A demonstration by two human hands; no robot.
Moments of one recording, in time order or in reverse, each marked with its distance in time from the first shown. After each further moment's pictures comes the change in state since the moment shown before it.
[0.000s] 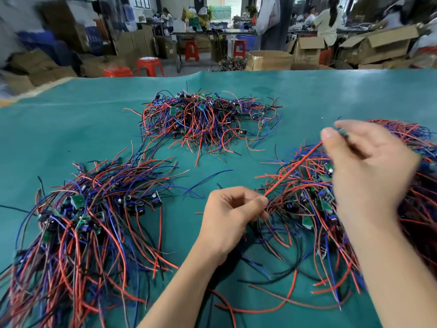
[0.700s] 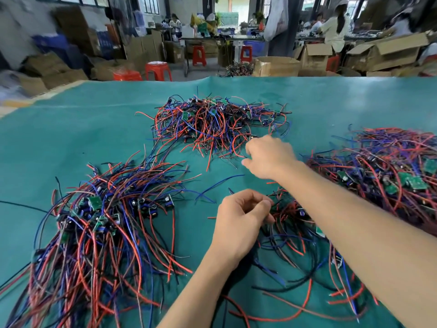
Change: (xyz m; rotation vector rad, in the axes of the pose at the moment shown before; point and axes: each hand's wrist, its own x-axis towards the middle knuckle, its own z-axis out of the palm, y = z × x) left_hand 0.003 -0.003 0.000 0.050 0.102 -0.078; right_hand 0.024 0.043 0.133 -1.200 -0.923 -0.336
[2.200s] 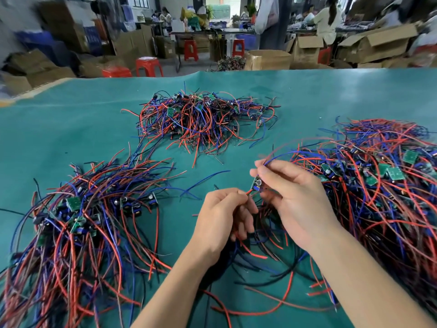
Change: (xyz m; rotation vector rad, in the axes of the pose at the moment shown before) left_hand -0.003 0.012 -0.005 -0.115 -0.164 -0.081; right_hand -0.130 0.014 -0.003 1.915 0.123 0.305
